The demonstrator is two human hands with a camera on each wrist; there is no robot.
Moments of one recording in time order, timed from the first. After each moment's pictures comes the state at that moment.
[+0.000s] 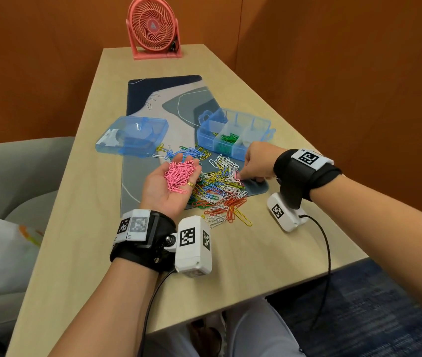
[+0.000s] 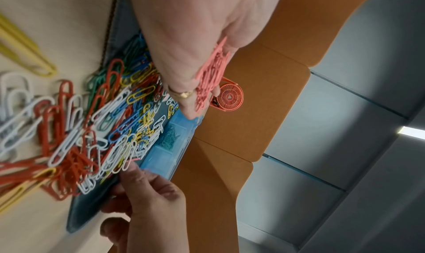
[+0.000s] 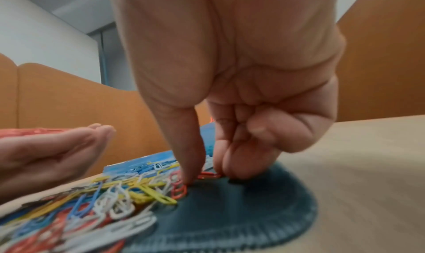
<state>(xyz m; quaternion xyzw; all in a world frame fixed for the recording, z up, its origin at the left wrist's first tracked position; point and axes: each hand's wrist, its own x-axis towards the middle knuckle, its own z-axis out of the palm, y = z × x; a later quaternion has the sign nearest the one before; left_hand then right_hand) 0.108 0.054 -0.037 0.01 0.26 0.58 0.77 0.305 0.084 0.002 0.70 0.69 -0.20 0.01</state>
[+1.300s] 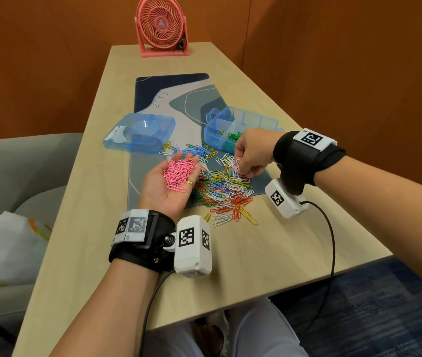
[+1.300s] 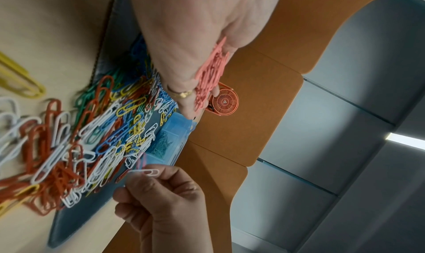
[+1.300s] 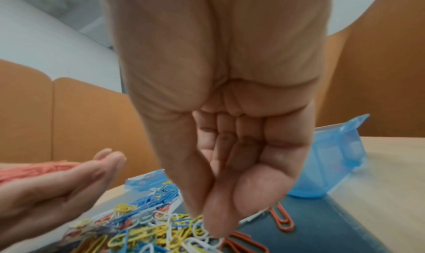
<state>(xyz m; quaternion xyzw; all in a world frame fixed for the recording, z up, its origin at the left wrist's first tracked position) 0.098 0.048 -0.034 0.00 0.24 0.60 0.77 0.286 0.091 0.024 0.64 0.71 -0.29 -0.02</state>
